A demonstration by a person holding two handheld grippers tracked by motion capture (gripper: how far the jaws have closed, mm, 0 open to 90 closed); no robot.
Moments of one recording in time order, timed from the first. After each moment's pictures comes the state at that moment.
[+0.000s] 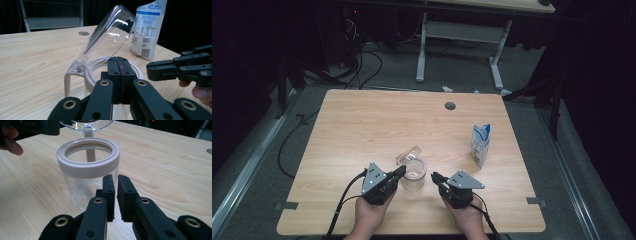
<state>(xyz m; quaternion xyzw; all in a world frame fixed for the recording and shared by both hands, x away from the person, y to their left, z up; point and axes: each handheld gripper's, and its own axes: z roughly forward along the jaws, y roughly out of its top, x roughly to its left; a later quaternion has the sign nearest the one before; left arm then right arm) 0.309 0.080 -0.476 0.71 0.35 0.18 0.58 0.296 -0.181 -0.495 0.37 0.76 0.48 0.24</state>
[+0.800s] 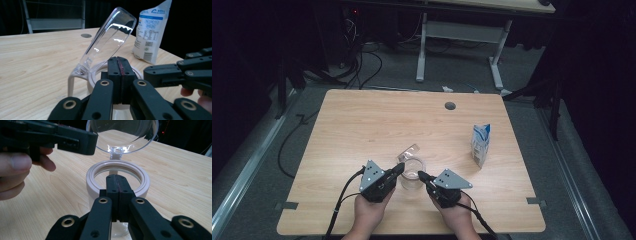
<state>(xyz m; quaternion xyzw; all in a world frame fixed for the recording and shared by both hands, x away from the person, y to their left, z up) 0.315 0.084 -0.472 0.70 0.36 0.19 0.59 0.297 -0.147 -0.480 0.33 0.76 0.50 0.24</state>
